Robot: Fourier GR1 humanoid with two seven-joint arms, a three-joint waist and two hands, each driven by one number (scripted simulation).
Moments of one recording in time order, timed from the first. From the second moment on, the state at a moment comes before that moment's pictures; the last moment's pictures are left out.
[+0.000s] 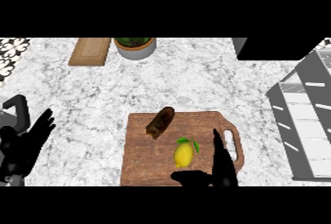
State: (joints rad) left arm 0.04 0.40 0.06 -1.36 0.15 -0.01 0.14; right arm 0.06 0.00 0.57 -1.69 0.59 -0.45 1.05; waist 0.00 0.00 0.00
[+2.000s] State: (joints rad) left arm 0.06 0.33 0.15 -1.37 0.07 -0.07 0.15; right arm -0.05 -0.15 1.00 -1.53 0.91 -0.59 0.99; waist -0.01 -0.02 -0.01
